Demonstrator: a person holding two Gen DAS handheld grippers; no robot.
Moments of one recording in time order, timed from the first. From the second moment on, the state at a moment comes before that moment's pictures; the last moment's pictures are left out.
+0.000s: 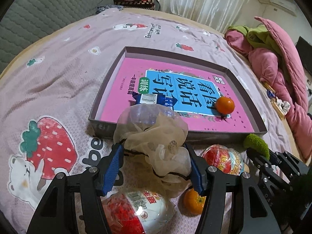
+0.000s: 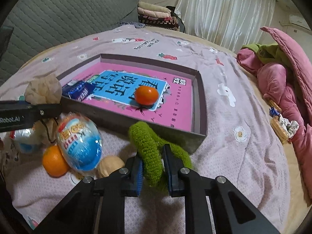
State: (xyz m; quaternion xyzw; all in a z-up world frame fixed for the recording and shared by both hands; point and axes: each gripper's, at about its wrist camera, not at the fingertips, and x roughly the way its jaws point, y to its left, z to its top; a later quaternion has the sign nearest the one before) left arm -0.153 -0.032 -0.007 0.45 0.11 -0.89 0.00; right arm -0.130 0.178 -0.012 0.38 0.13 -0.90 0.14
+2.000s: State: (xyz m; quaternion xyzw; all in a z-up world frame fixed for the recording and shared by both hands) left arm -0.127 -0.012 0.043 0.34 0.09 -0.94 -0.05; right arm -0.116 0.168 0.043 0.28 0.07 -0.94 0.18
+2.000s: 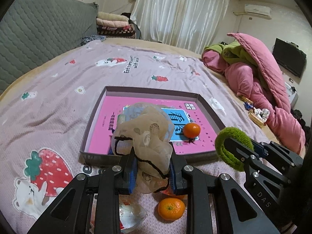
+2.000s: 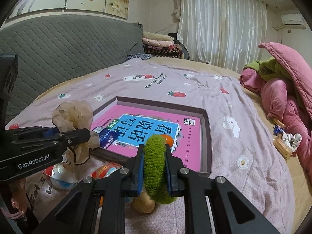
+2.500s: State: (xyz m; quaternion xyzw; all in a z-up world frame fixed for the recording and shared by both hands) left arm -0.124 -0.017 0.052 0.32 0.08 -0.94 -0.05; right arm -0.107 0.153 0.057 0.23 0.10 -0.95 0.18
